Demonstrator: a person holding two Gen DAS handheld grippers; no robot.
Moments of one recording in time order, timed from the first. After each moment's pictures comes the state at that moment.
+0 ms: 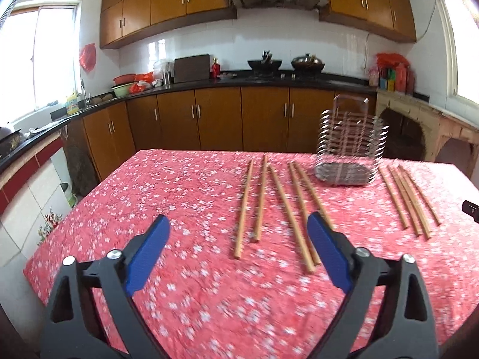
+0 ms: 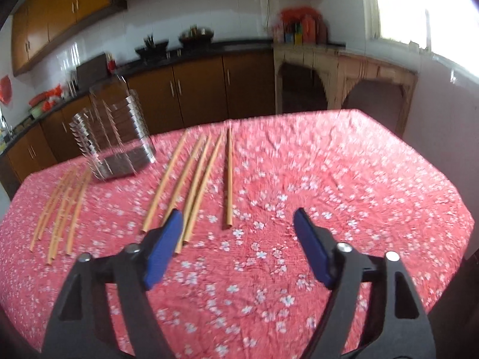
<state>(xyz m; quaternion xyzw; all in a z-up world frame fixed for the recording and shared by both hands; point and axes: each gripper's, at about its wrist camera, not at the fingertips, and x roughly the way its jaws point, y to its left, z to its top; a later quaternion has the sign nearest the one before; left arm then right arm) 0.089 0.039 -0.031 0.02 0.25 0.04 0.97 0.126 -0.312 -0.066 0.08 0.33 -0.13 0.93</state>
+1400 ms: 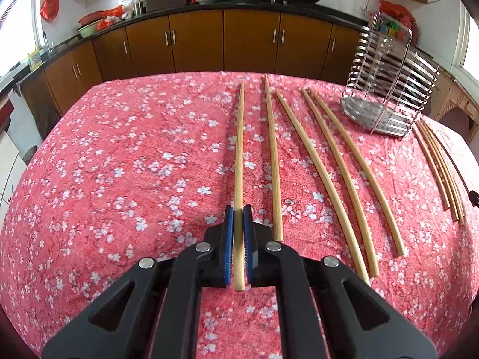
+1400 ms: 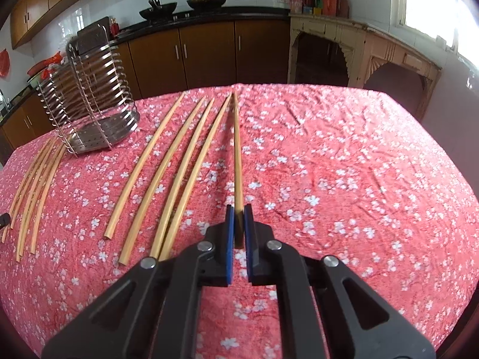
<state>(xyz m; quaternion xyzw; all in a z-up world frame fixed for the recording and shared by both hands) 0.191 0.065 -0.096 0.00 0.42 -0.01 0.91 0.189 -0.321 -0.101 0.06 0.38 -0.11 0.92</state>
